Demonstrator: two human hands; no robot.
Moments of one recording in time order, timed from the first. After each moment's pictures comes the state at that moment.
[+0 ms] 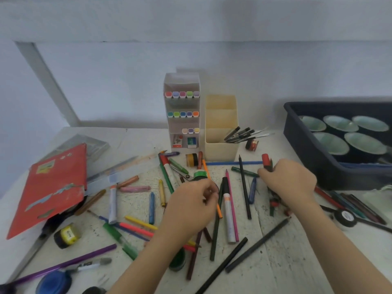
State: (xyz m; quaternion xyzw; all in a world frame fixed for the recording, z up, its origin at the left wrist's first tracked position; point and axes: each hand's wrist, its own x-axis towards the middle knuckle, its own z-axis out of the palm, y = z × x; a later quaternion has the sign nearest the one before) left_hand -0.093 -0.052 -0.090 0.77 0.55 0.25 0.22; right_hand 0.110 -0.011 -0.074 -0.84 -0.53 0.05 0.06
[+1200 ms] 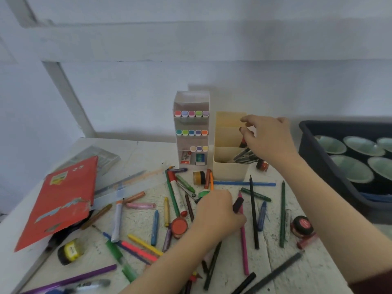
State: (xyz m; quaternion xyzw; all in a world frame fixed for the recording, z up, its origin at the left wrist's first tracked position) left_hand -0.043 -0.010 -0.075 0.73 0.63 0.07 0.26; right_hand 0.086 0.087 -0.016 -0.62 -0.74 -0.02 0.25
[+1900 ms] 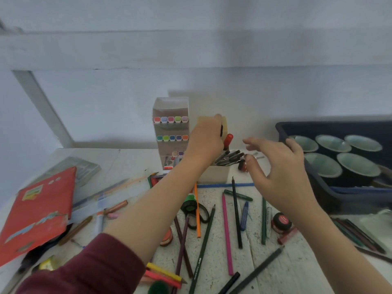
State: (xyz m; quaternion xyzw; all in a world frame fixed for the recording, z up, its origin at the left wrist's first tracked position) left_hand -0.024 0.091 -0.015 0.77 0.55 0.31 0.07; right_hand 0.112 -0.007 -0.026 -0.57 -0.73 -0.04 0.38
